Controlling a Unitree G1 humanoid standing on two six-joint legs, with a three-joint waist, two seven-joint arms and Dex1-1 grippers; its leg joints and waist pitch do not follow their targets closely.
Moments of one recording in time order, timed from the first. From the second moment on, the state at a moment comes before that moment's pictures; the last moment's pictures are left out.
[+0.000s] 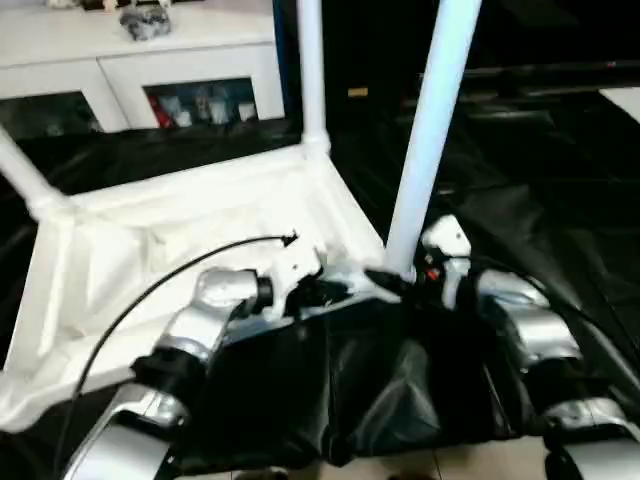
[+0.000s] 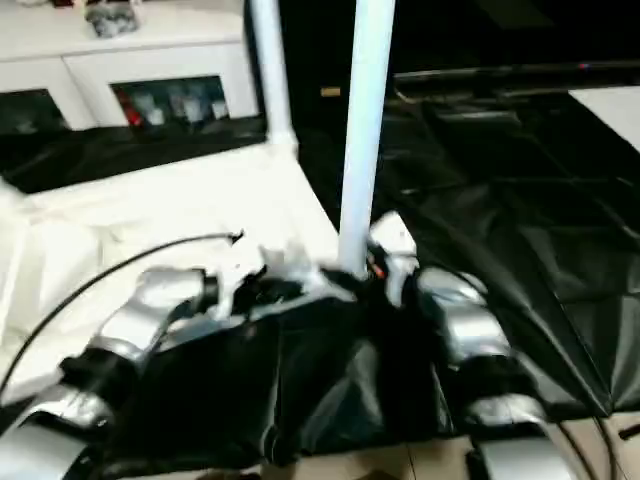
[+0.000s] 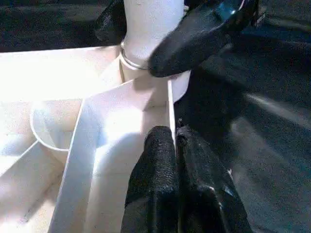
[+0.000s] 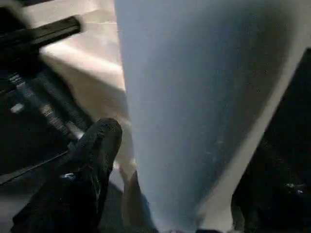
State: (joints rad) left arm -0.53 0.24 -0.24 0.60 -0.01 -0.03 -1.10; right arm -0.50 -0.33 0.08 0.62 0.13 0.03 1.07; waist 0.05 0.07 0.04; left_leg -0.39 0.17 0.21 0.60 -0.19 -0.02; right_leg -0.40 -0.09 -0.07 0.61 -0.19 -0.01
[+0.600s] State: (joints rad) left arm -0.47 0.31 -0.25 0.51 -0.05 -0.02 -1.21; right arm -0.47 -0.39 0.13 0.52 0.16 0.10 1.24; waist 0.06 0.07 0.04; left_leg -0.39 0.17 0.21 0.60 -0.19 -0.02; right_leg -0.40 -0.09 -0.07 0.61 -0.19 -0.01
